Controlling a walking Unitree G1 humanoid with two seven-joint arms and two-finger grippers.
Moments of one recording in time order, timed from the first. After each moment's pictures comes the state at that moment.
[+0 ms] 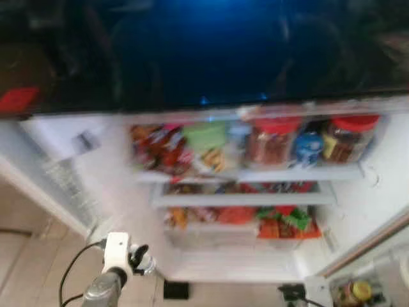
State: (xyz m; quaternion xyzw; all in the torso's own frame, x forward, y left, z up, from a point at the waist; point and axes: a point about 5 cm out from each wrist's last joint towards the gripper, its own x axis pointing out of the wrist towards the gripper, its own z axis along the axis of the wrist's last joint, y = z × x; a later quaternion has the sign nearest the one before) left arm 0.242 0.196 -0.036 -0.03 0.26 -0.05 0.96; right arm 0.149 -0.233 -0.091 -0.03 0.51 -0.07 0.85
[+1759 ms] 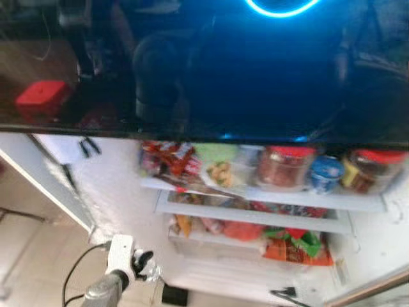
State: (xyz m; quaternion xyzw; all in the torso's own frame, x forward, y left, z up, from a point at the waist) left arm 0.240 0.193 -0.040 -0.03 0.29 -0.08 0.95; right arm 0.156 -0.209 -0.093 -0.01 0.51 -0.04 0.86
